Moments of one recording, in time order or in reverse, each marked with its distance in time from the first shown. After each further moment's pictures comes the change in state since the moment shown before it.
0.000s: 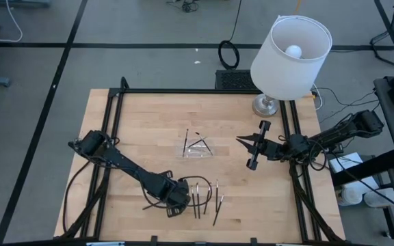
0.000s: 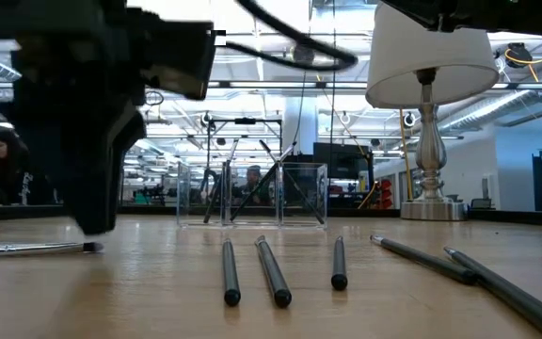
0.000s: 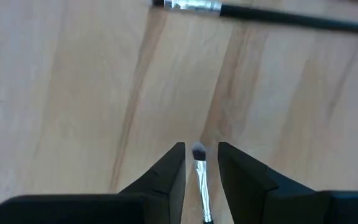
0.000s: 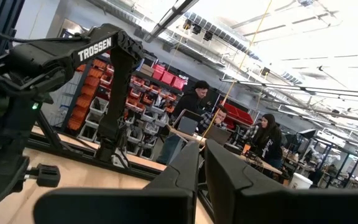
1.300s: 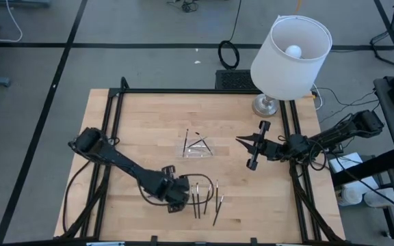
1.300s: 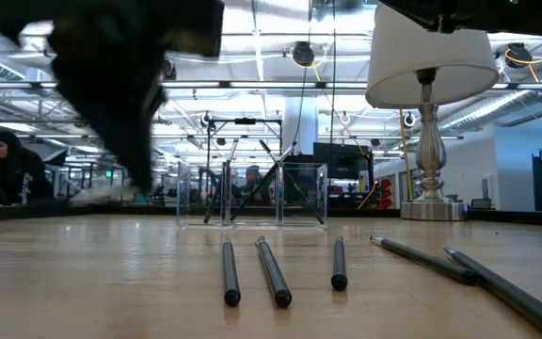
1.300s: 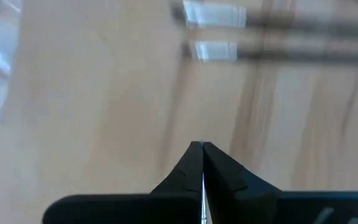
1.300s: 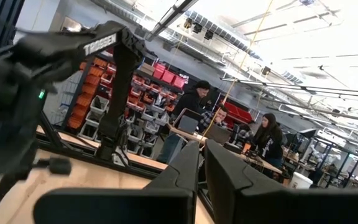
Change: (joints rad) left arm 0.001 -0.055 0.006 0.001 -0.154 0.100; right arm 0.000 0.000 0.000 -0.007 0.000 0.000
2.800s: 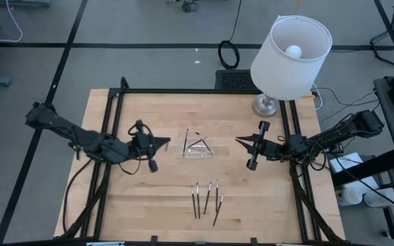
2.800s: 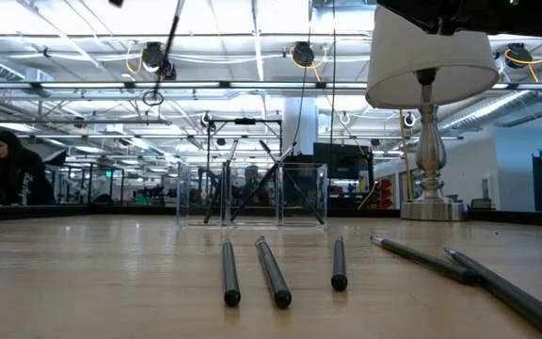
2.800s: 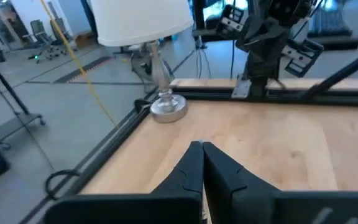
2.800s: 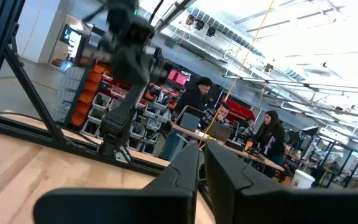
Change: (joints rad) left arm 0.070 -0.863 -0.487 0.697 -0.578 0.592; right arm 0.000 0.001 0.000 -0.017 0.000 0.016
